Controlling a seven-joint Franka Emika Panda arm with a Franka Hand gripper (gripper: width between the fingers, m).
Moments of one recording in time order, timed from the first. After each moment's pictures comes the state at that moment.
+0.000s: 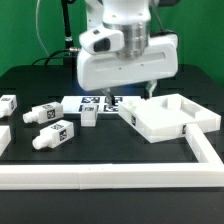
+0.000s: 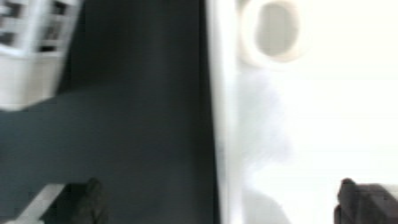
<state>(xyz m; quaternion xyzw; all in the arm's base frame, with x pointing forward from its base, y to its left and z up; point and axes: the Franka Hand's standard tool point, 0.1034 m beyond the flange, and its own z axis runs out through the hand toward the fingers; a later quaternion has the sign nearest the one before) 0.454 0.041 0.033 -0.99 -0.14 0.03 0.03</state>
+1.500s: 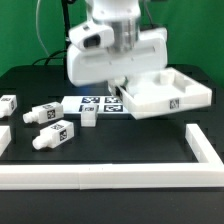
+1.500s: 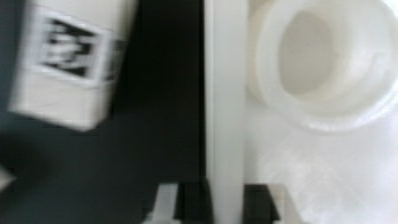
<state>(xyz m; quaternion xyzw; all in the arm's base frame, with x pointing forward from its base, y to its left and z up) 0.463 -0.007 0.109 -0.99 -0.10 0.07 0.04</state>
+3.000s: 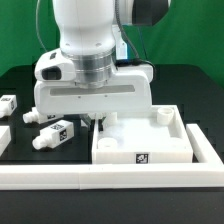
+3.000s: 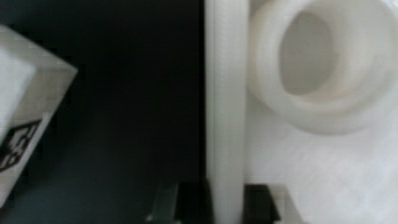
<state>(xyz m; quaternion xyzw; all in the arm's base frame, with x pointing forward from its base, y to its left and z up) 0.539 -0.036 0.029 -1.00 0.03 0.09 0.03</state>
